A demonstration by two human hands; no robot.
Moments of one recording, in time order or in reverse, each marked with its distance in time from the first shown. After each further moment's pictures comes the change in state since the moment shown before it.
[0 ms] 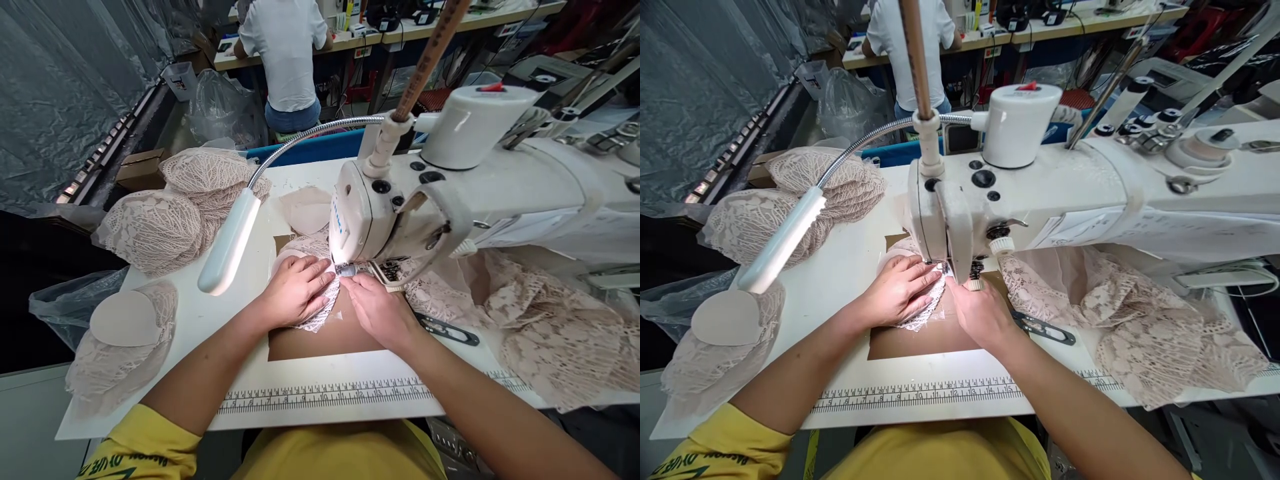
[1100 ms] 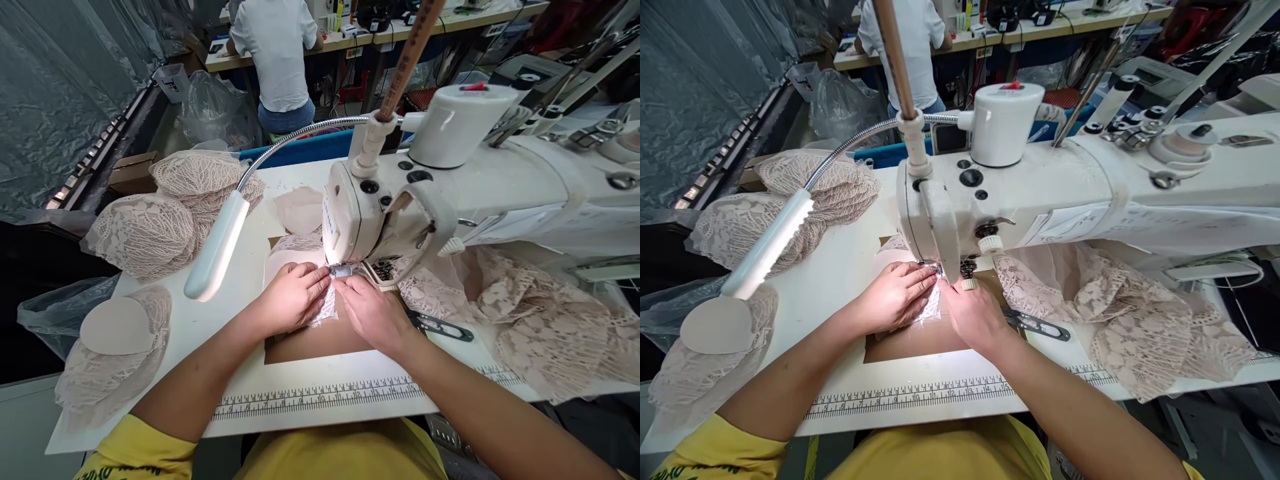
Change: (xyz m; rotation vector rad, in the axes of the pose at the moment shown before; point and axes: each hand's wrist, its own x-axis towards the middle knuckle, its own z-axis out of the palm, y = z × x) left_hand 0.001 0.007 0.002 0.043 0.019 0.055; right_hand 0.003 -0.011 -0.013 -0.075 -0.120 0.000
